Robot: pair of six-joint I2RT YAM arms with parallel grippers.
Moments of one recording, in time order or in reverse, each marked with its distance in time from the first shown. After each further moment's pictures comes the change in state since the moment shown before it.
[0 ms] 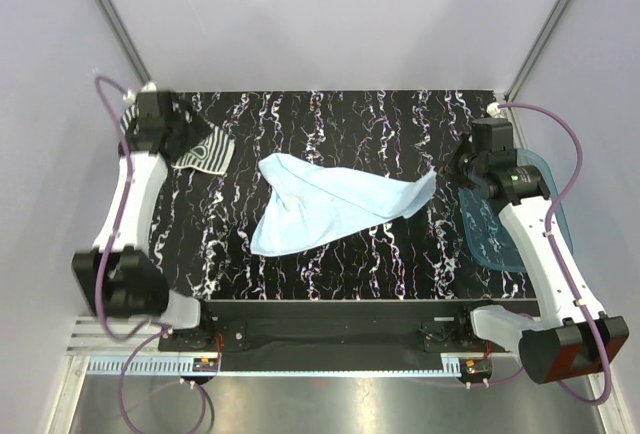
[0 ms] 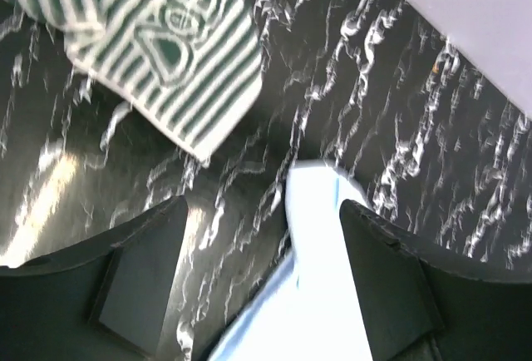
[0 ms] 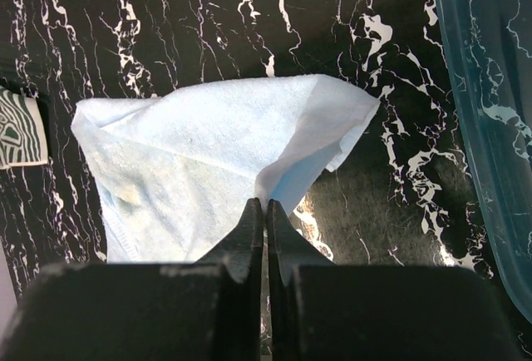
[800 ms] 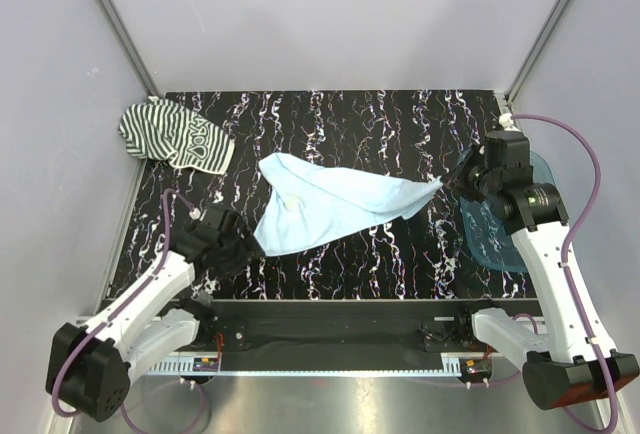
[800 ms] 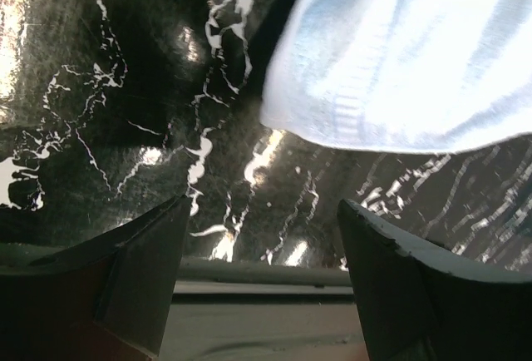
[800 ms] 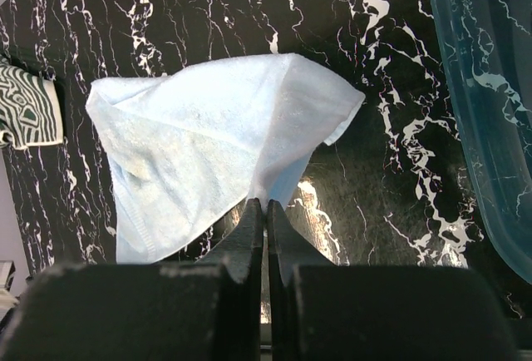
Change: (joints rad) left arm -0.485 -0.660 -0.943 -0.128 0.035 -0.383; right arm 0.000 -0.138 -0.003 -0.109 -0.019 0.010
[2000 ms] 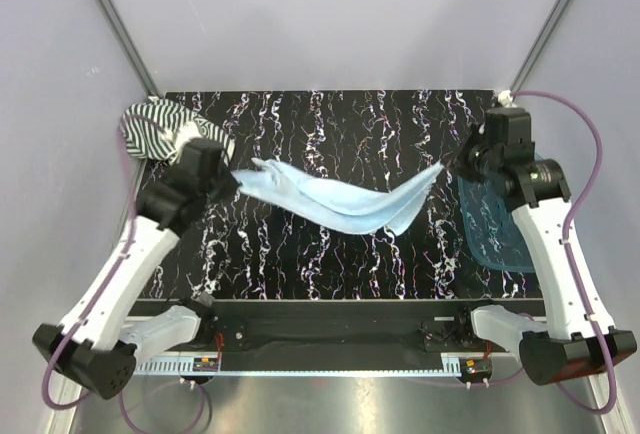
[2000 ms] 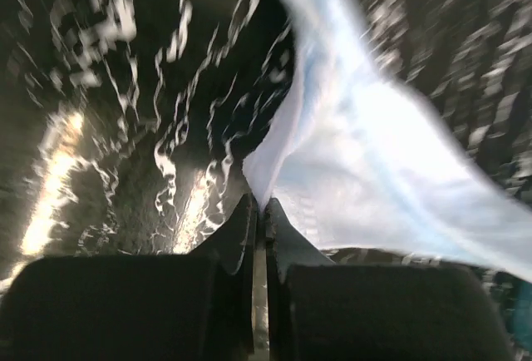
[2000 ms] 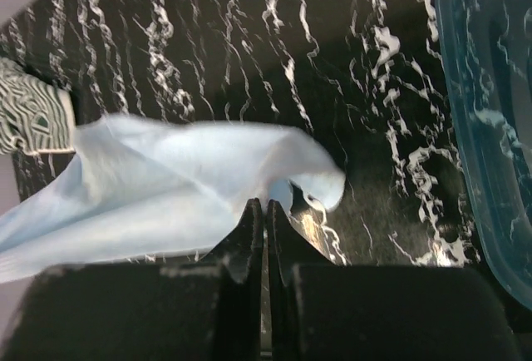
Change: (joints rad) left arm -0.009 0.158 0.546 -0.069 -0.302 0.151; right arm 0.000 0.113 0.145 -0.041 0.001 -0.033
